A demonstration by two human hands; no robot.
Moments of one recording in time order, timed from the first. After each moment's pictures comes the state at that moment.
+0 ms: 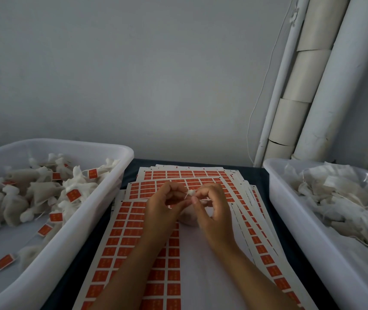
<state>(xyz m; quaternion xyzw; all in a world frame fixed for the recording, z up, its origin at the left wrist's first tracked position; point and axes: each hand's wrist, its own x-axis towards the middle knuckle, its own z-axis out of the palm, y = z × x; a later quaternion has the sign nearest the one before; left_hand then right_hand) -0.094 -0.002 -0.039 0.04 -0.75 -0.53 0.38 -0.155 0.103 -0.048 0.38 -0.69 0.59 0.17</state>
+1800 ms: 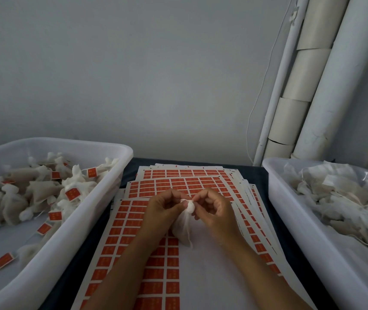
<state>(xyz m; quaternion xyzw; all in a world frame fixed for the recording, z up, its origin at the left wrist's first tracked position) -0.093 -0.008 -0.043 0.05 -0.73 -0.63 0.28 -0.162 0.117 -0.042 0.39 -0.68 0.62 0.01</state>
